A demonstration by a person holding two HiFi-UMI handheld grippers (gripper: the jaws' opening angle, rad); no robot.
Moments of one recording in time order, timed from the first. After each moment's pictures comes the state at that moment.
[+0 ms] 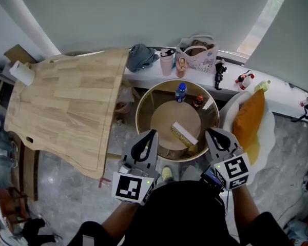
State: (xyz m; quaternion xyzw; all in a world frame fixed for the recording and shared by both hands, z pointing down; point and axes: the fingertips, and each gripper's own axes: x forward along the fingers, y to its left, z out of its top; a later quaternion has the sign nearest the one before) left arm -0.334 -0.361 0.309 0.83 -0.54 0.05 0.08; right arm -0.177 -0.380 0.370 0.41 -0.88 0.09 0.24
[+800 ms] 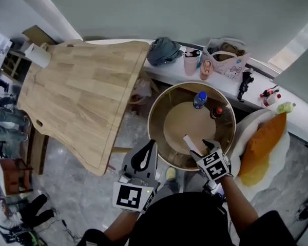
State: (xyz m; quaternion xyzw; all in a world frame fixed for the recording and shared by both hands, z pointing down) left arm -0.357 -0.414 0.344 0.76 -0.63 0.11 0.12; right arm -0.218 -0.425 0.568 0.21 -0.85 0.20 0.43
